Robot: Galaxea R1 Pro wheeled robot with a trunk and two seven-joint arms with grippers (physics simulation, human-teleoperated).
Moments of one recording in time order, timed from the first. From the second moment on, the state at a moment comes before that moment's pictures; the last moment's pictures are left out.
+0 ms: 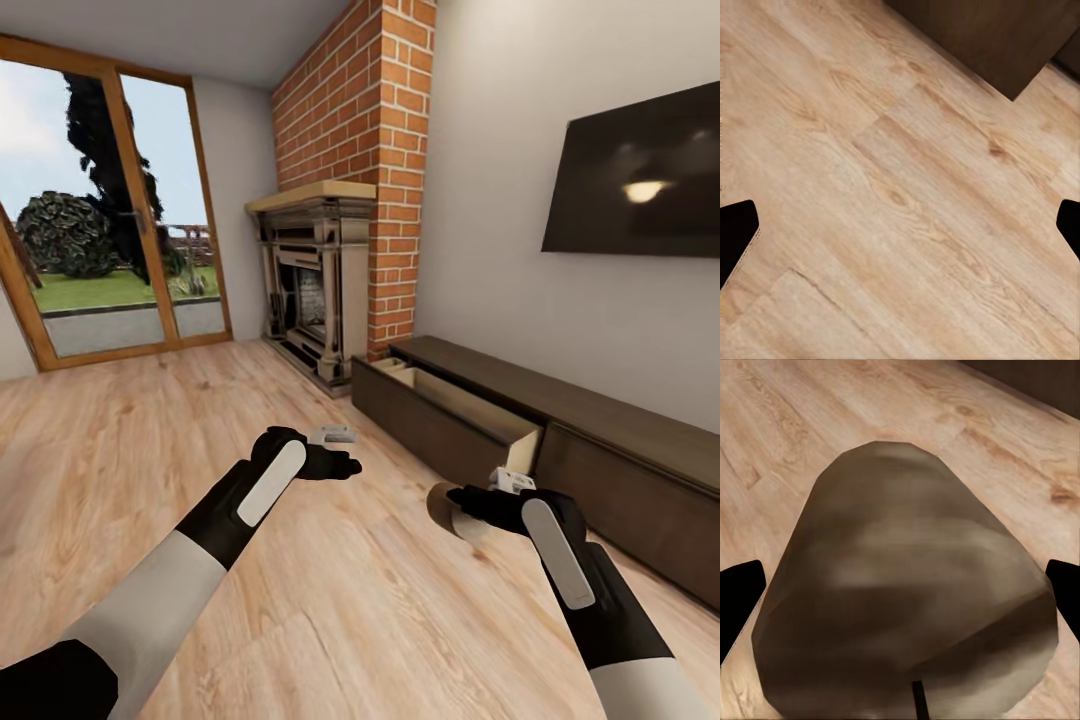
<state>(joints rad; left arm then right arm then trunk) -0.88 -0.04 -0.51 -1.07 0.83 0.96 0.42 -0.52 -0.10 0.08 -1.36 -0.76 0.92 -0.40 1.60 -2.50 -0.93</state>
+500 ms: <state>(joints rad) -0.88 -0.03 -0.51 -1.04 0.83 0.95 0.50 -0.52 -0.10 0.08 -1.39 -0.76 0.92 -0.40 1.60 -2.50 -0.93</state>
